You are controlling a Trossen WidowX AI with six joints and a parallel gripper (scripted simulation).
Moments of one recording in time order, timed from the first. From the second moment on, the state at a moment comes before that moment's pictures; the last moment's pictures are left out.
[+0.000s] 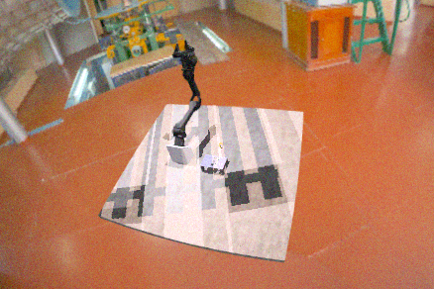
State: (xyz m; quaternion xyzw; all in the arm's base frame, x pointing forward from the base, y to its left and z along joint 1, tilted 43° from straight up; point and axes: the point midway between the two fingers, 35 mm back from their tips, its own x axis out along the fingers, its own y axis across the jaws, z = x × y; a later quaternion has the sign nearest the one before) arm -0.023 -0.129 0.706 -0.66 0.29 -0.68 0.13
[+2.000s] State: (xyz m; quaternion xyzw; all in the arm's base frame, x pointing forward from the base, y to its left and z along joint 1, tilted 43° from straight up) arm 0.272 0.097 0.122 0.09 -0.43 -0.49 -0.75
